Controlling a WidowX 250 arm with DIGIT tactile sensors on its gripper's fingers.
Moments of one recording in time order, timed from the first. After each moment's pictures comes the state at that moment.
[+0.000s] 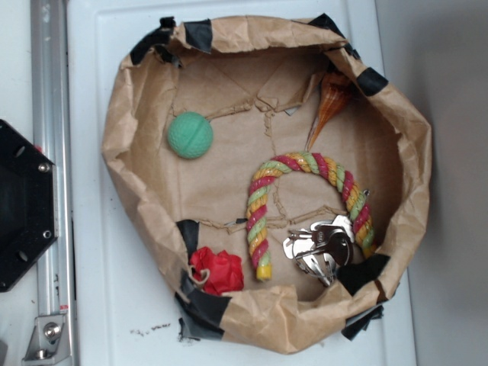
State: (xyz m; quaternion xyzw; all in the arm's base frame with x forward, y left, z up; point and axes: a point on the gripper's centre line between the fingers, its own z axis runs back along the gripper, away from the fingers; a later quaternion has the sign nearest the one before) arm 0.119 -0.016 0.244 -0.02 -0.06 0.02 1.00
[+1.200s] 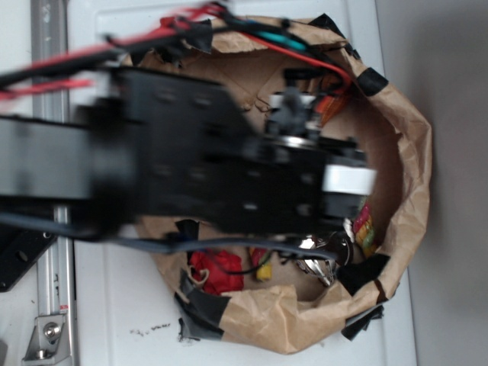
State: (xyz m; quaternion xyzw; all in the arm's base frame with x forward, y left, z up) arm 0.300 0.001 0.078 0.10 -0.09 -0.07 0.99
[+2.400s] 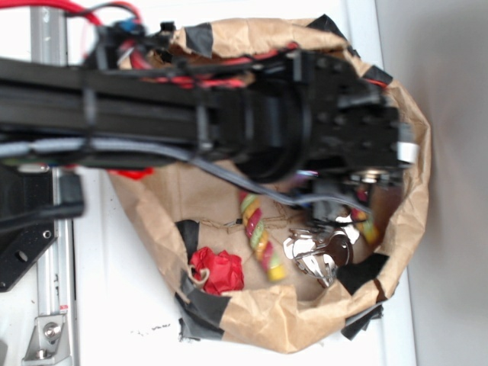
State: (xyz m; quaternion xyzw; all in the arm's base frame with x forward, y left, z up) arm 0.298 0.005 0.012 0.03 0.02 -0.07 1.00
